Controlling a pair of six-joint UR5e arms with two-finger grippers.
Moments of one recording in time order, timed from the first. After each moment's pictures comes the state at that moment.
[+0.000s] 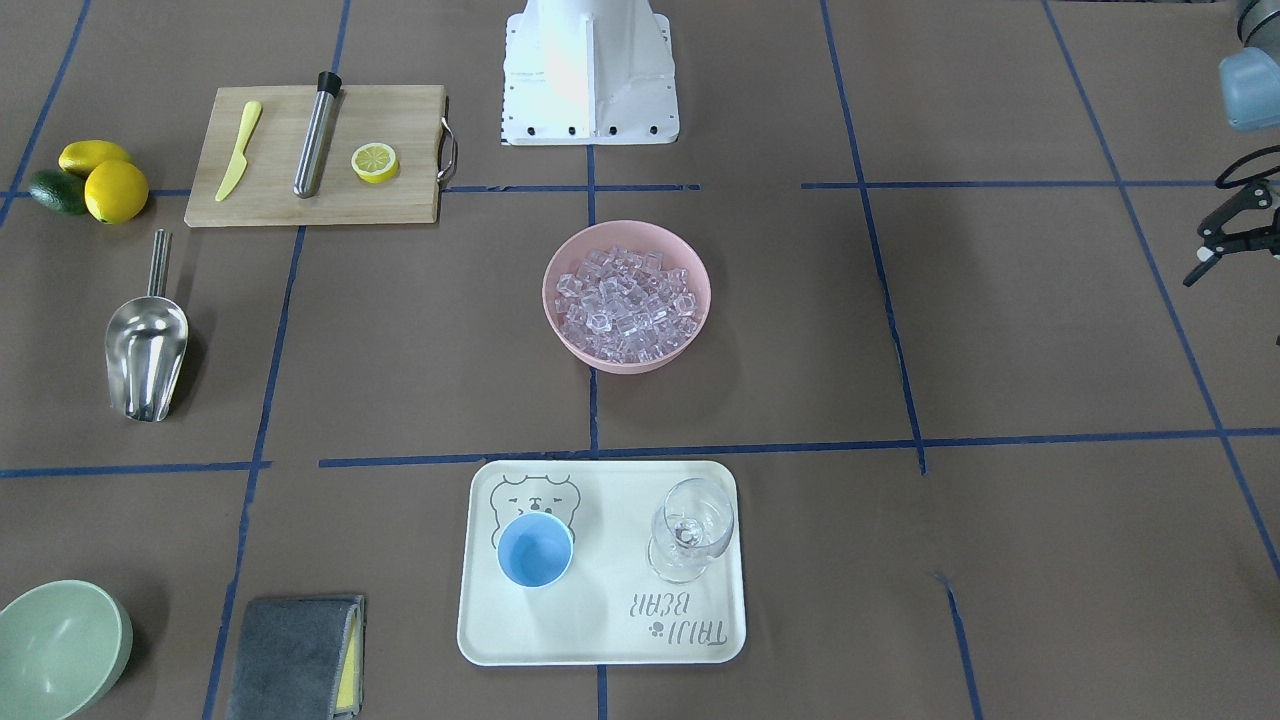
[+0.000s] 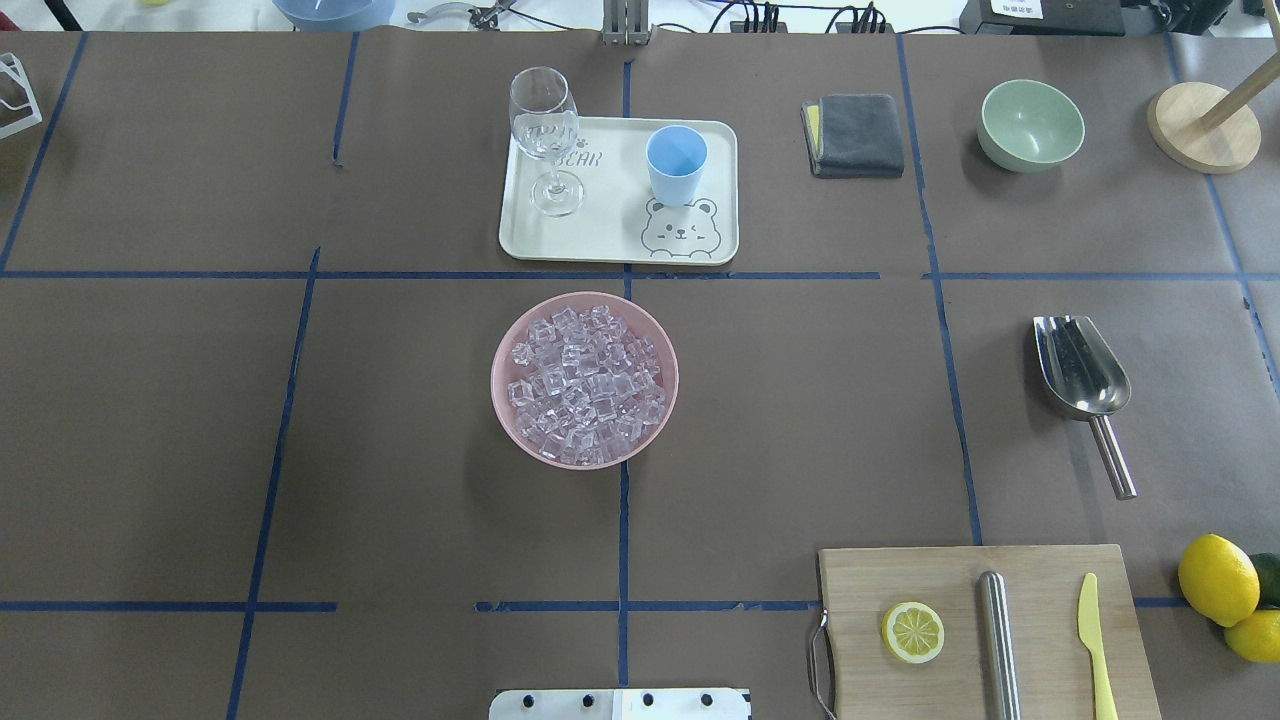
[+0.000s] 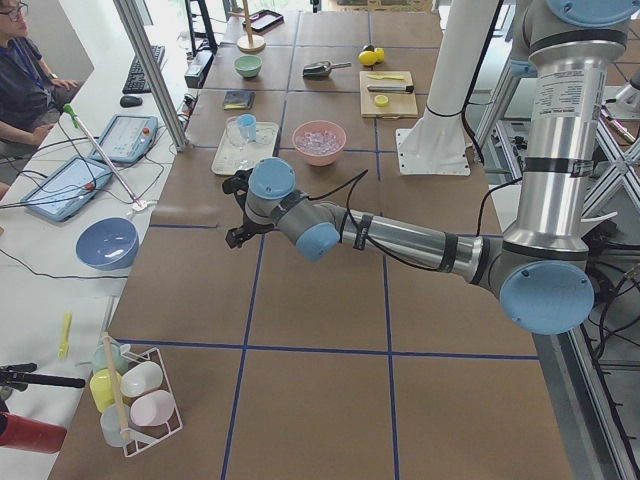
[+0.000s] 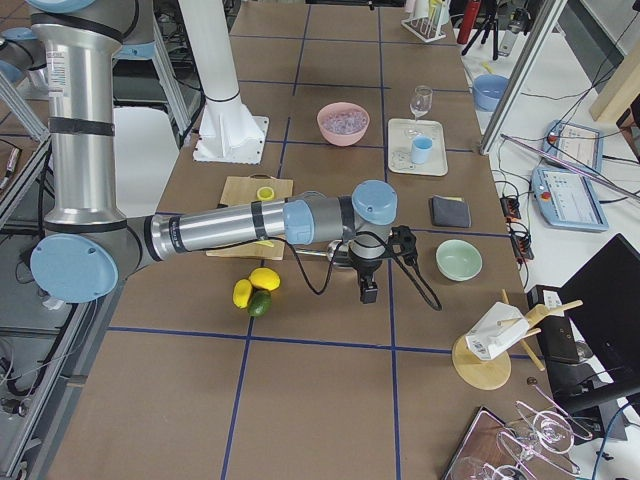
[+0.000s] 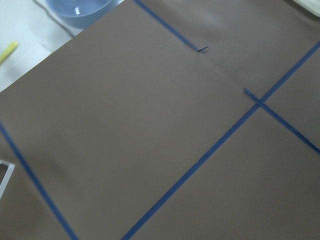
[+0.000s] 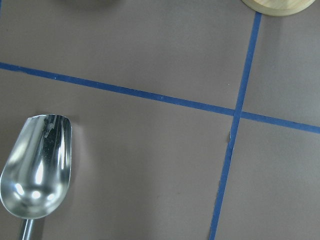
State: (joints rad) left arm -1.34 -1.64 -1.73 -2.16 -2.42 0.18; right arm 1.46 -1.60 1.81 -1.63 2.35 -0.01
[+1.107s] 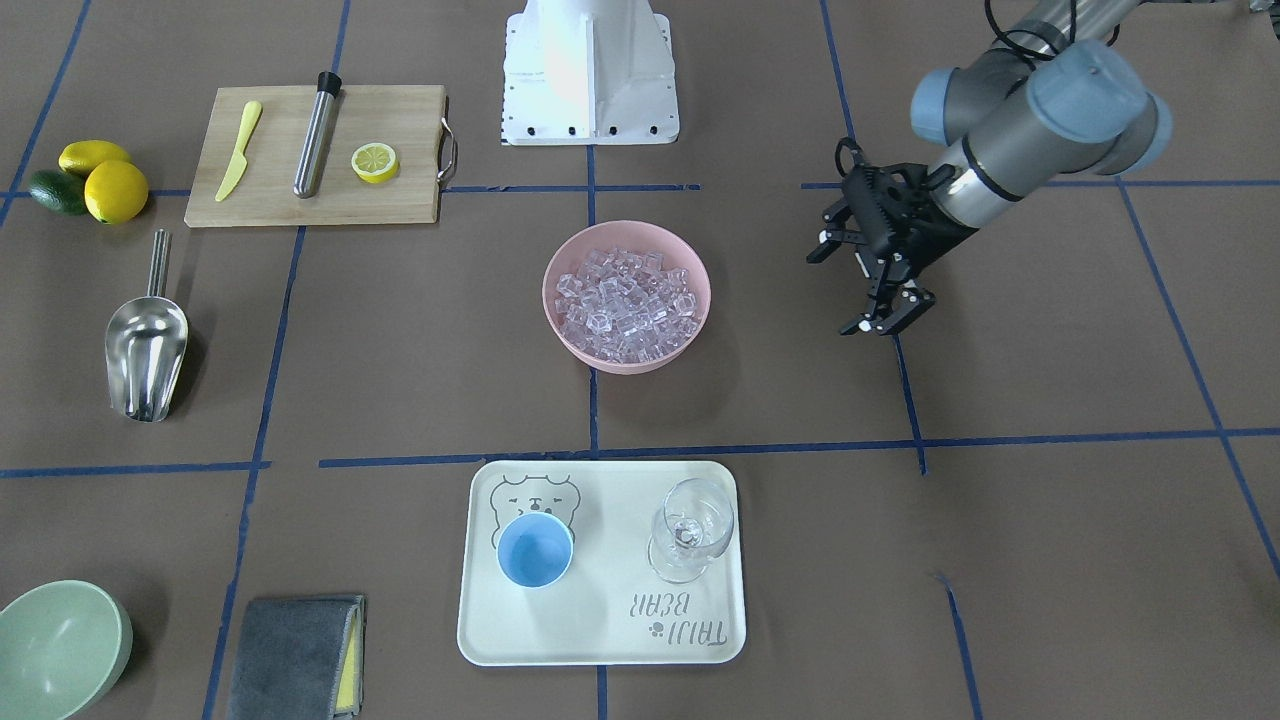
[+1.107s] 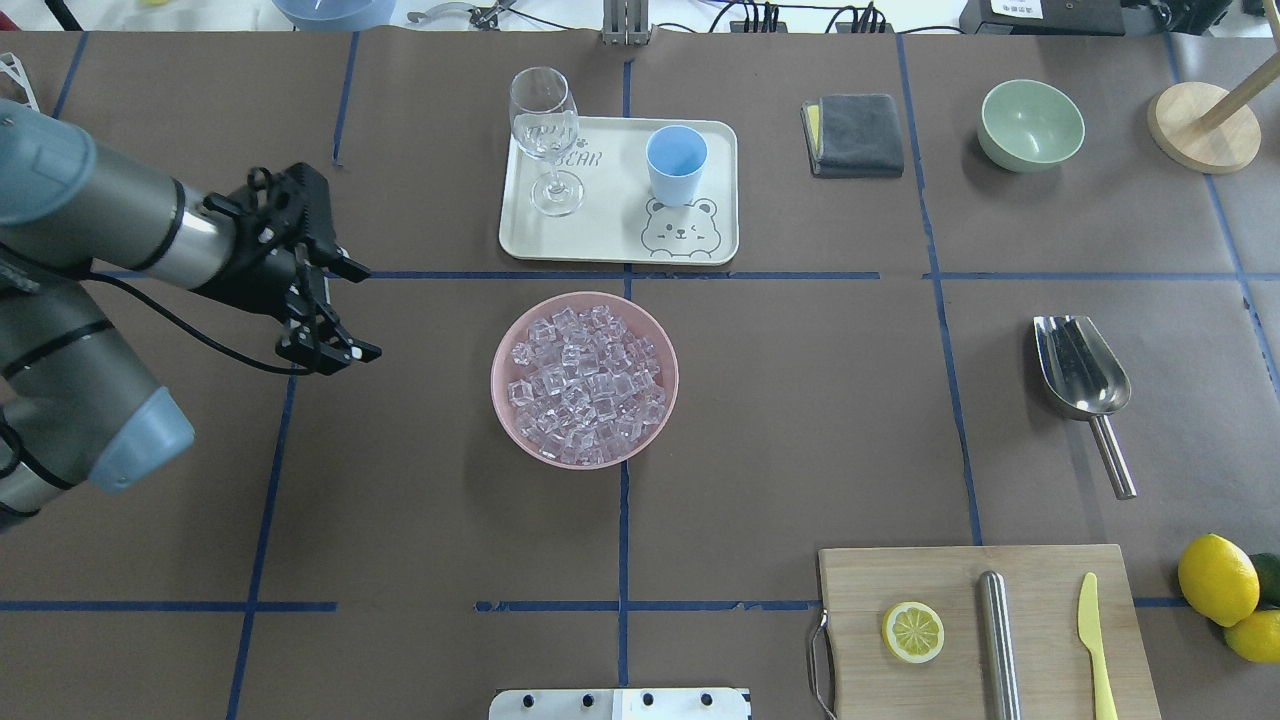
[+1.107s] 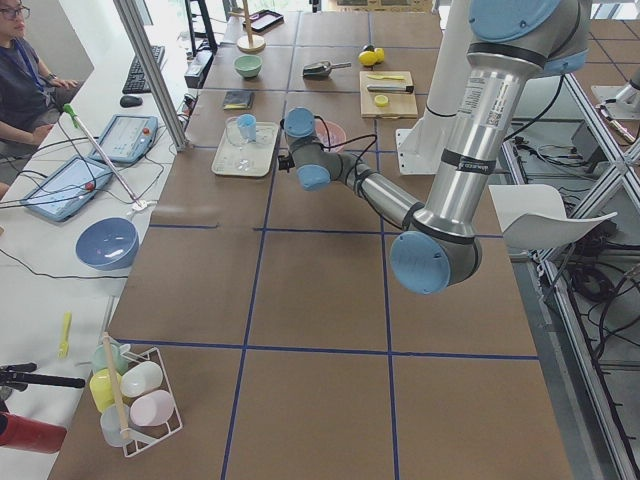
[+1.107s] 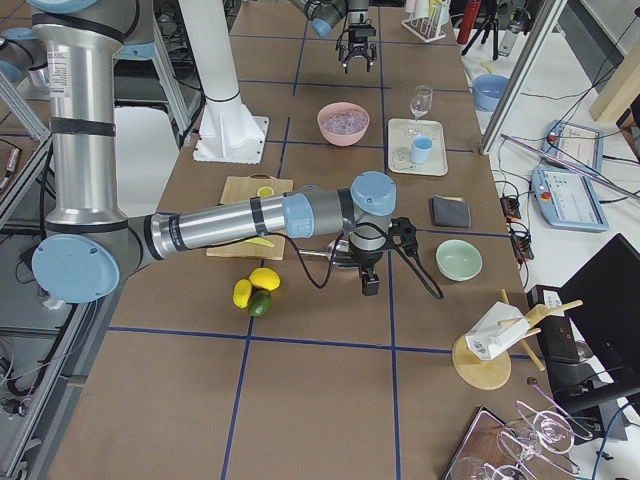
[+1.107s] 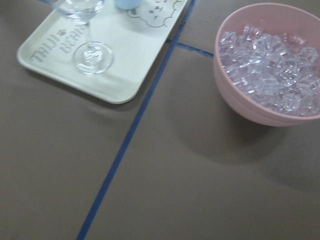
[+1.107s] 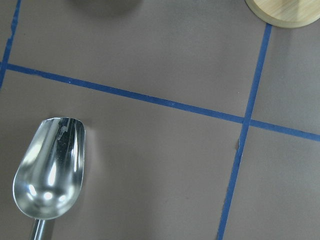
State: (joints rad) left arm -0.78 -1.88 -1.75 -2.23 -2.23 0.09; right arm 1.45 -1.60 1.84 -1.63 2.35 -0.01
